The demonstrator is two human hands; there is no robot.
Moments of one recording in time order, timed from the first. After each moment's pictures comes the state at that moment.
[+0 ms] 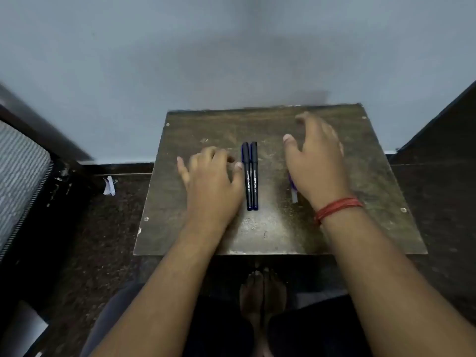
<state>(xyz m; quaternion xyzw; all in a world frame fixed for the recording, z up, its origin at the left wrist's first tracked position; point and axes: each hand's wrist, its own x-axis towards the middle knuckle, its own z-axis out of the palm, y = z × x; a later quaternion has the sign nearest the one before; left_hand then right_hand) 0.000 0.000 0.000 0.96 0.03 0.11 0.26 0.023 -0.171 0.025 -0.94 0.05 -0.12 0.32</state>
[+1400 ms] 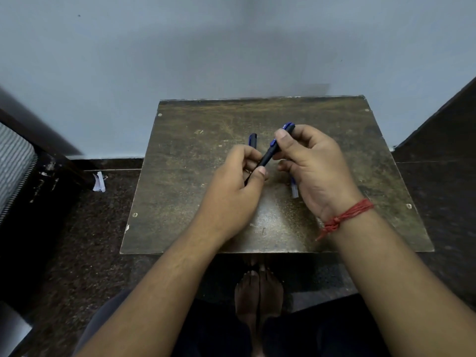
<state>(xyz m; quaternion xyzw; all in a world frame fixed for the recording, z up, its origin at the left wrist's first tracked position) -0.018 -0.018 0.009 0.83 -0.07 0.00 0.55 0.011 -0.162 0.016 -0.65 0.06 0.00 0.76</state>
